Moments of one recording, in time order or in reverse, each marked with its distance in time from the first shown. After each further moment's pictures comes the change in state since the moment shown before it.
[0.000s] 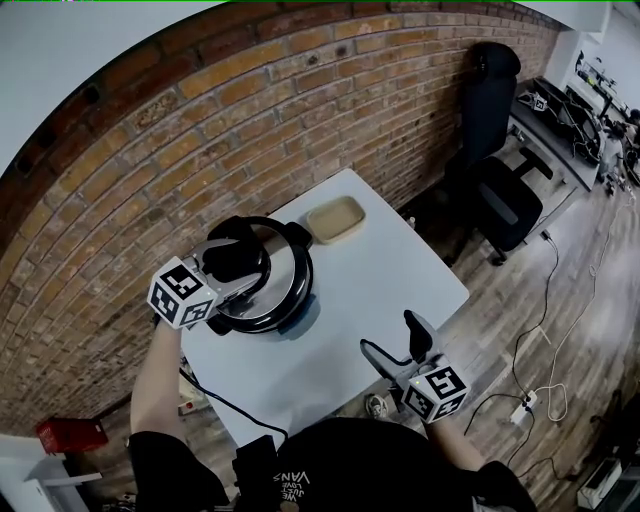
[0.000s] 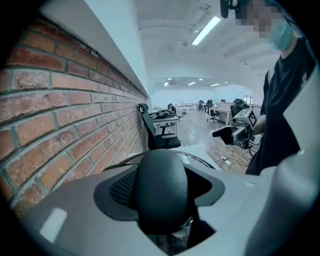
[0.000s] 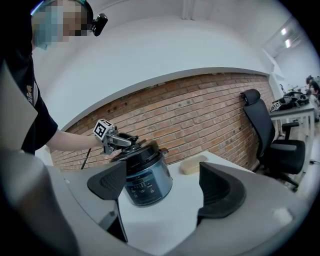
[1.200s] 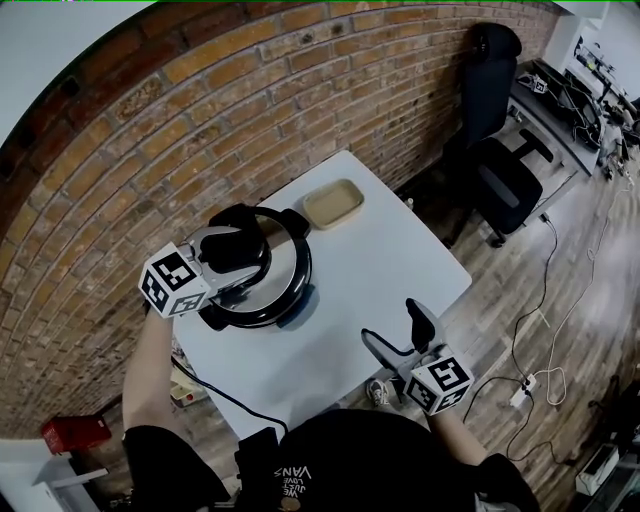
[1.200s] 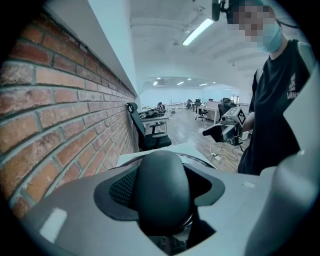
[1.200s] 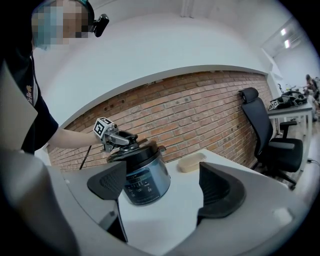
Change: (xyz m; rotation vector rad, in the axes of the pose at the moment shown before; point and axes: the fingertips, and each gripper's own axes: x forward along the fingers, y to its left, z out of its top) left arm 0.011 -0.004 0.002 0.067 0.005 -0.129; right arm 0.007 -0.006 -0.003 0.010 0.021 -0.024
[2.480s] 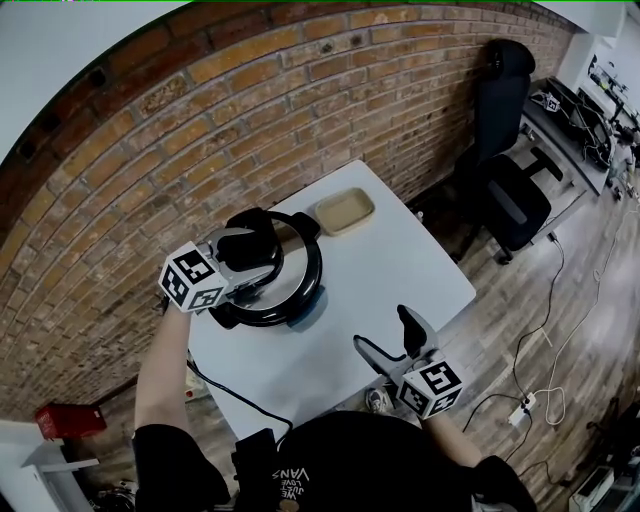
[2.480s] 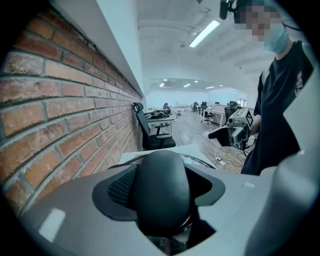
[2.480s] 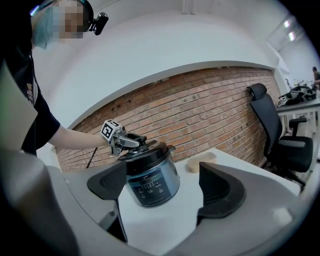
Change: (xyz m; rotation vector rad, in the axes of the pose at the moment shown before) left arm 0.009 0.001 -0.013 -0.074 -0.015 0.050; right arm 0.013 0.022 -0.004 -0.007 0.014 0.087
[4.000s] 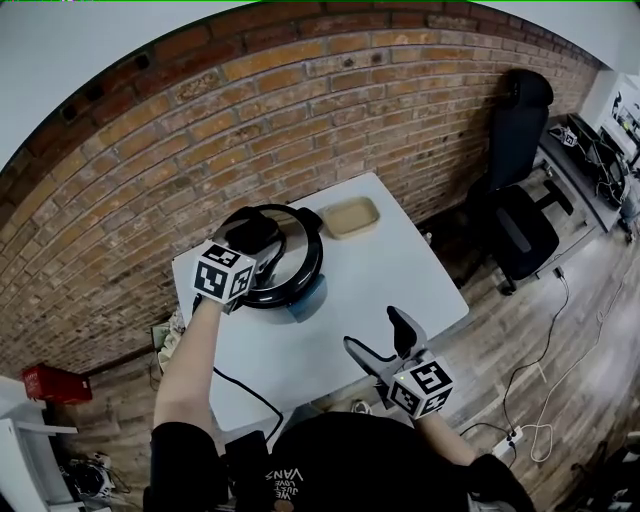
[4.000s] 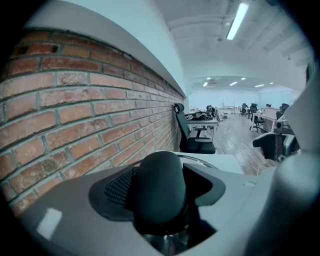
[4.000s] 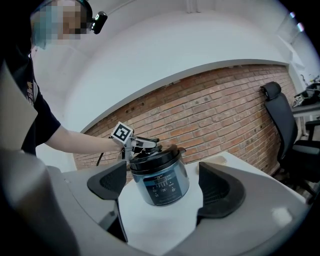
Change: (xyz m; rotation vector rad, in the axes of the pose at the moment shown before) left arm -0.004 0.012 -0.002 -0.233 0.003 0.502; right arm -0.022 0.008 0.009 -0.051 -0.002 0.159
